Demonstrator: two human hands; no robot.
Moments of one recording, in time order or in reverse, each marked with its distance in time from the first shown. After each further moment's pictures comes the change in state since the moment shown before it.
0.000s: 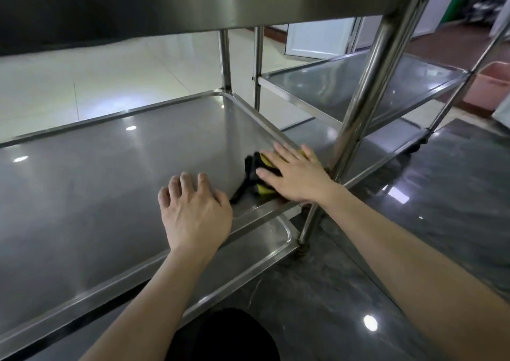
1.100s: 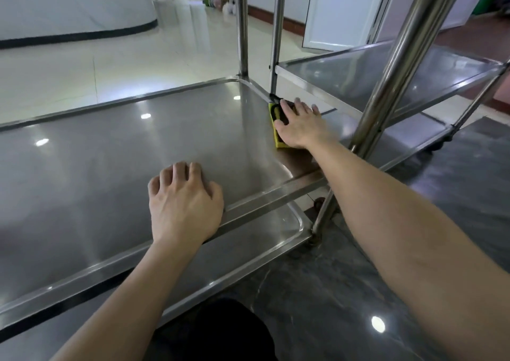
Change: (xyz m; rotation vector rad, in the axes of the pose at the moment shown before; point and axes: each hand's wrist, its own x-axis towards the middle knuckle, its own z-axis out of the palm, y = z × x) left_hand -0.010 -0.036 -0.015 0.017 0.024 0.002; right_hand 0.099 0.011 -0.016 0.002 0.123 0.243
